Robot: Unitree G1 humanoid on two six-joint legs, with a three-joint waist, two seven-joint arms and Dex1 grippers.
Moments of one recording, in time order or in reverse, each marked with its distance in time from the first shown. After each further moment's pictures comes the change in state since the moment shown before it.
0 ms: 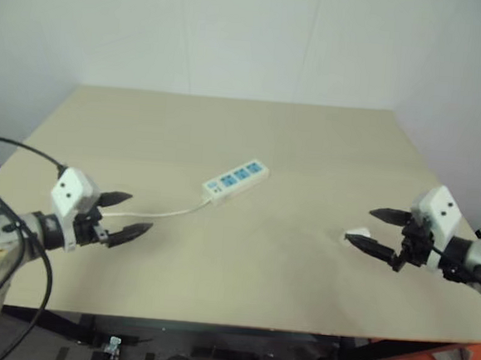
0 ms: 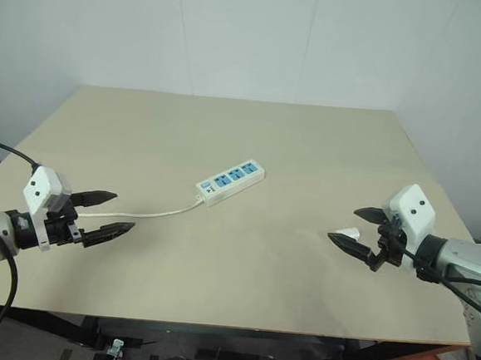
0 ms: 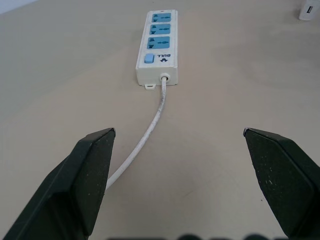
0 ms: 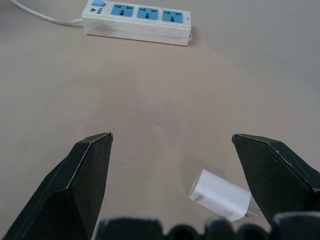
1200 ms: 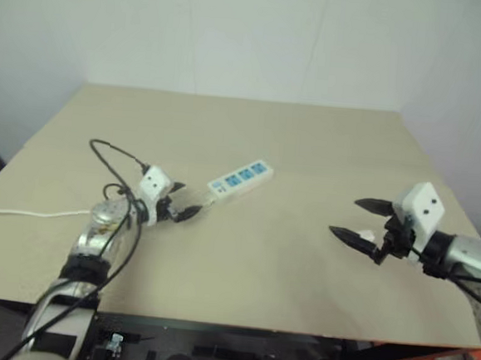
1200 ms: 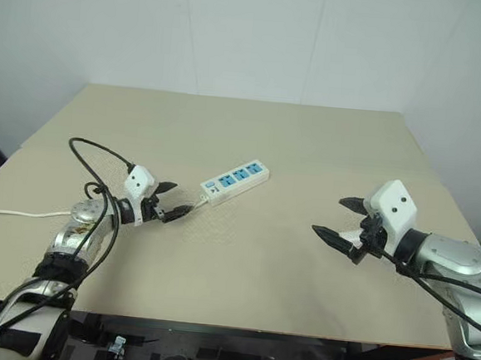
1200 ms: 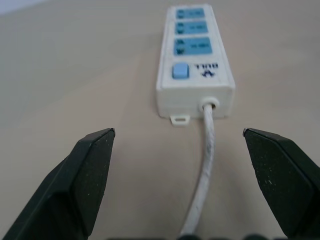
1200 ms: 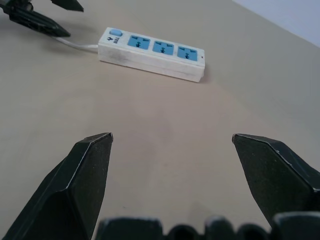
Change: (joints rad) left arm -0.568 -0.388 -0.374 0.890 0.394 -0.504 0.019; right arm -0.036 0.071 0.056 -0.074 -0.036 -0.075 -0.060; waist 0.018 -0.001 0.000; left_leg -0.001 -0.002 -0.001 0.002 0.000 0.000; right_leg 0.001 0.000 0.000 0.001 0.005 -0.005
